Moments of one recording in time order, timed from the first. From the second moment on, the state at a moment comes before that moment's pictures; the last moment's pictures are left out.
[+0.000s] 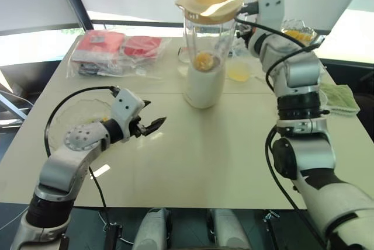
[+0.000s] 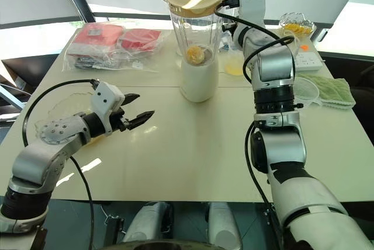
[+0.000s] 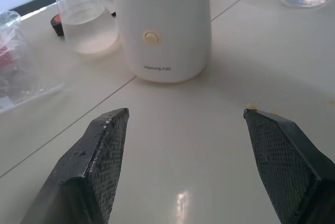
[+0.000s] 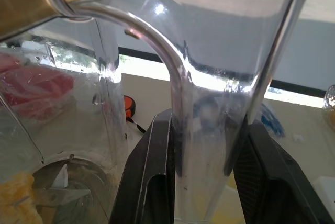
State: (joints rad) left arm -0.26 0.62 0.01 -0.48 -0.37 0.69 -0.58; right arm -1.13 -0.31 -0.08 0.35 0.08 0.77 0.07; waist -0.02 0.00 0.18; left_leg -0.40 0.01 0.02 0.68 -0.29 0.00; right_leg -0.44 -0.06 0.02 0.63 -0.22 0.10
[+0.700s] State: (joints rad) left arm -0.28 0.60 -0.02 -0.45 -0.34 0.68 -0.58; right arm -1.05 -0.28 -0.17 0.40 0.13 0.64 0.10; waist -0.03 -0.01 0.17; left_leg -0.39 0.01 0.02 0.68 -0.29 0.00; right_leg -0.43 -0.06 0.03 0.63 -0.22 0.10
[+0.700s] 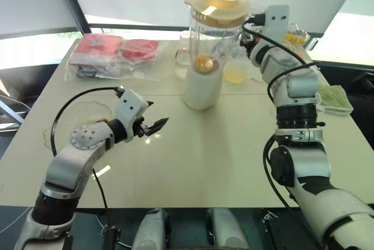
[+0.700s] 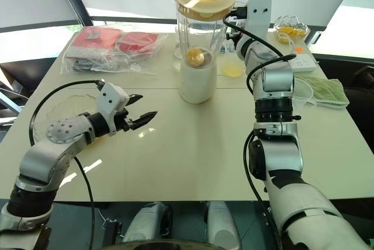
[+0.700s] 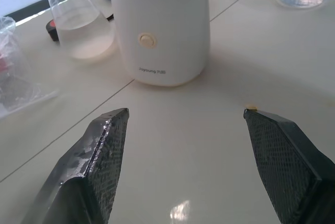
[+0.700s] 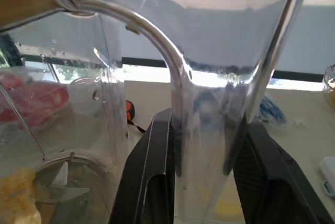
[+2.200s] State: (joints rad) left arm -0.26 0.57 -0.06 -0.38 -0.26 0.57 -0.61; right arm -1.16 -0.29 -0.08 0.60 0.09 0.46 0.13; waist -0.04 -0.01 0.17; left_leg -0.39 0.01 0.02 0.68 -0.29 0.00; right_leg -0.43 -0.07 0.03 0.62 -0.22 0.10
